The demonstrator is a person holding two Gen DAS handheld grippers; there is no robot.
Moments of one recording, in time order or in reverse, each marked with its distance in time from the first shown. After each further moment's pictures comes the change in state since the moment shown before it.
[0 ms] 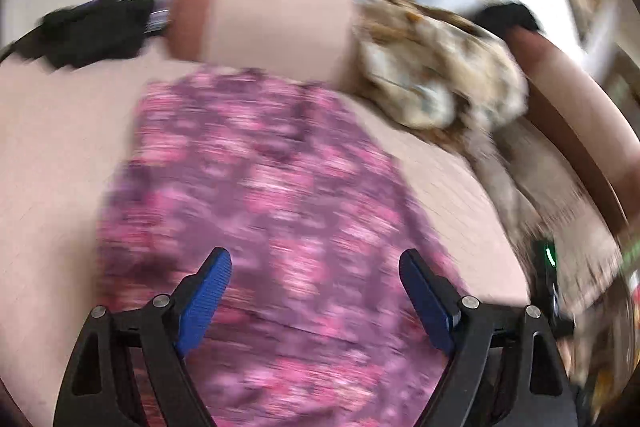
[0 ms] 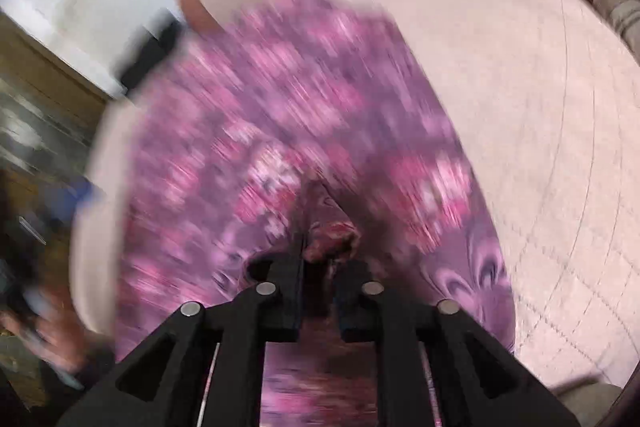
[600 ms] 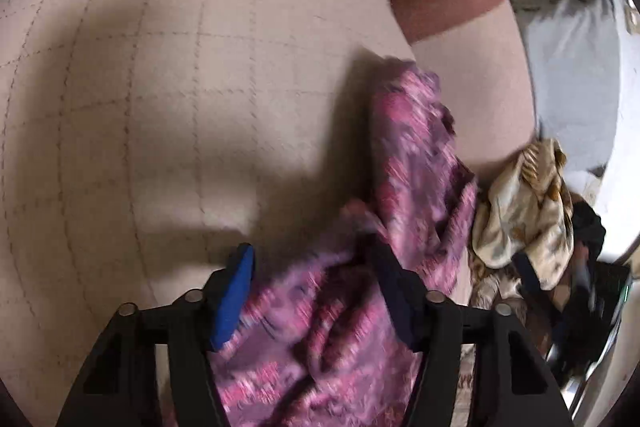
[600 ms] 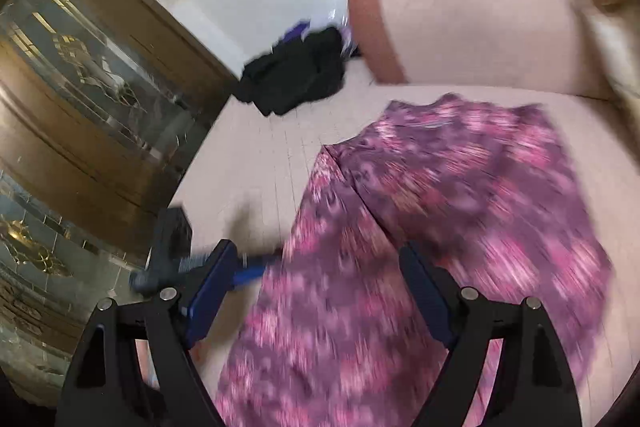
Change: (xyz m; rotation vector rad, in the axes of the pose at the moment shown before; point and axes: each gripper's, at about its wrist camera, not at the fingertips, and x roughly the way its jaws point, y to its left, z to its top) left arm 0.062 0.209 0.020 -0.771 0.175 -0.046; right arm 0.051 0.213 0.209 -0.364 0.069 0.380
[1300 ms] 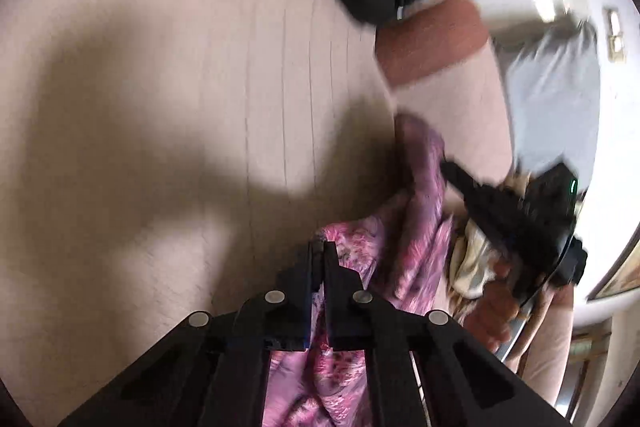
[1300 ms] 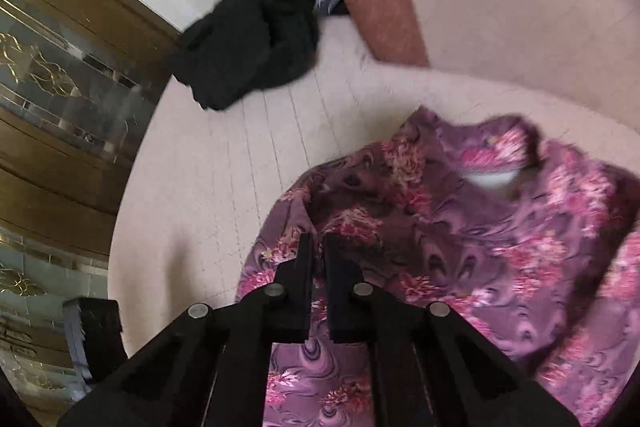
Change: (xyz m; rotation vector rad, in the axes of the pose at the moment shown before) left arm -0.051 0.004 0.015 -0.016 -0.127 -0.074; right arm 0.096 -0.017 0.077 -0.010 0.103 -0.107
